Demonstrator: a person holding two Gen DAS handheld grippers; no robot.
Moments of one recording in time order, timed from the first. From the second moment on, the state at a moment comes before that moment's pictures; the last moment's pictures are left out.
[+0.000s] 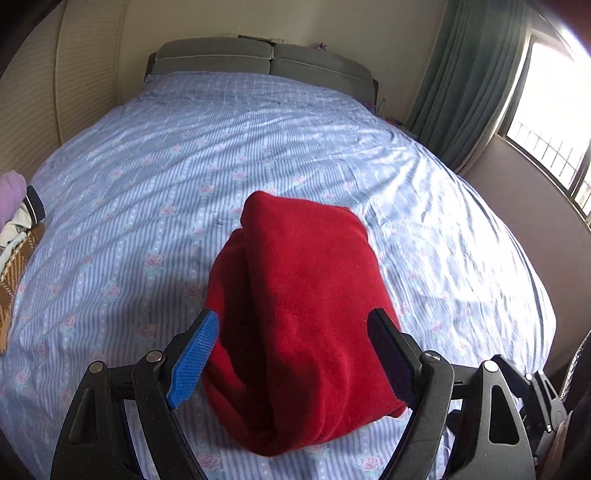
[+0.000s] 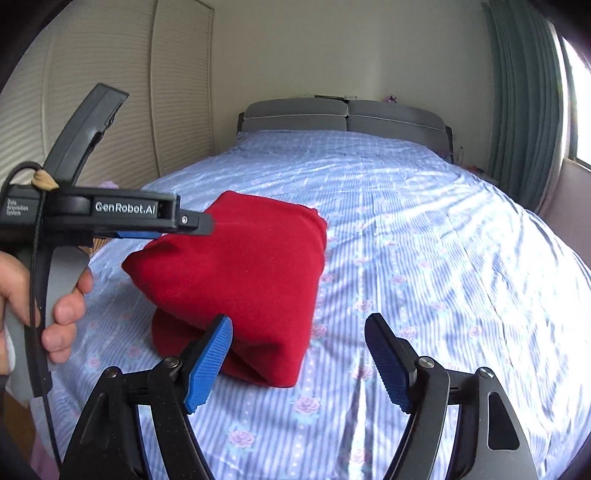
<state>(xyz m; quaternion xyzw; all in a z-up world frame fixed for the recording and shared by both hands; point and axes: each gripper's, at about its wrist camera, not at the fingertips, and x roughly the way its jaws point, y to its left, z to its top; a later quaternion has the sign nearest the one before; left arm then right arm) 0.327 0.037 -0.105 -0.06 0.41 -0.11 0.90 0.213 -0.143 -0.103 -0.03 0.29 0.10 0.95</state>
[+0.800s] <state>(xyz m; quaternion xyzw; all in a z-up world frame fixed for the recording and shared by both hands) 0.329 0.050 -0.160 -0.11 0.42 -0.13 0.89 0.291 -0.216 -0.140 0.17 0.38 0.15 0.90</state>
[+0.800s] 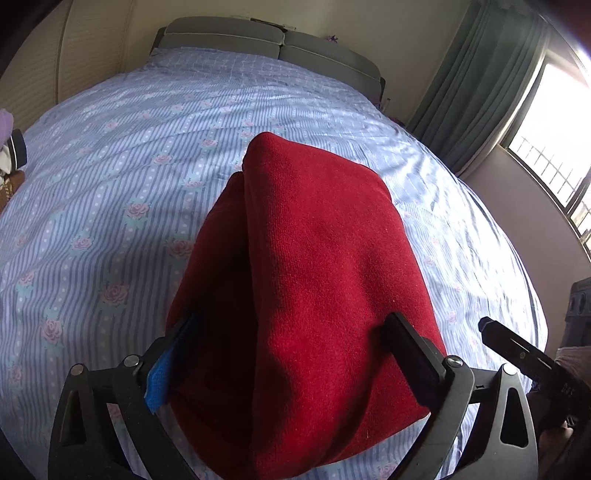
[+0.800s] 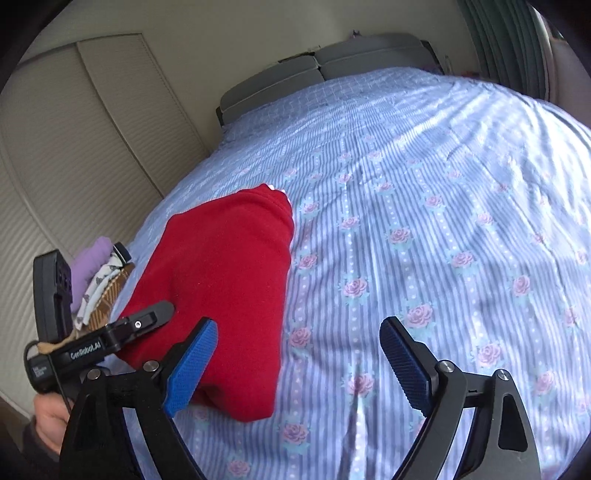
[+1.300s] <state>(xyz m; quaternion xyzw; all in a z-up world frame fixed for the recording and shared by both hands) 0.331 0.063 -0.175 -0.16 0.42 -0.16 0.88 0.340 -0.209 -0.194 0.27 0.45 0.22 0.82</state>
